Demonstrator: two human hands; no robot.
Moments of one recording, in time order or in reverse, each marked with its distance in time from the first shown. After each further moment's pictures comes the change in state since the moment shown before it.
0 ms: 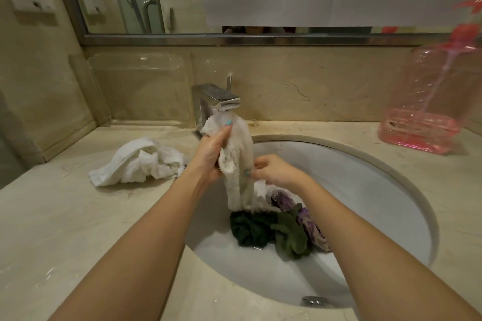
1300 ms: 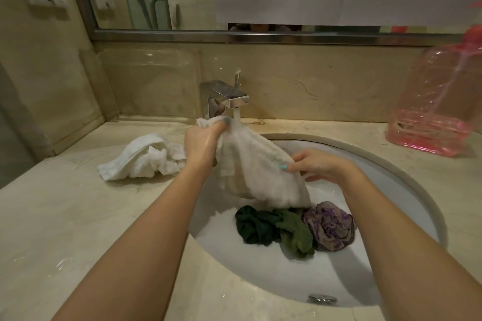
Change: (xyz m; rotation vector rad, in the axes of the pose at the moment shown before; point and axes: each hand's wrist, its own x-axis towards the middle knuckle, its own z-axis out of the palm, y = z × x) left_hand 0.000 0.010 -0.018 0.370 0.414 0.224; right_hand -0.014 0.020 -0.058 -0.046 -0.036 0.176
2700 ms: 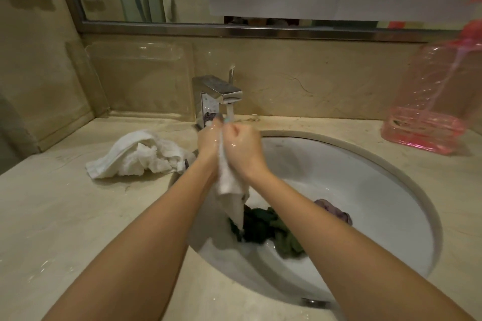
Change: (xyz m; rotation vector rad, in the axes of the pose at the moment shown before) left_hand 0.001 -0.013 0.028 0.135 -0.115 -0.092; right_hand 0.003 -0.103 0.106 0.291 0.574 -0.415
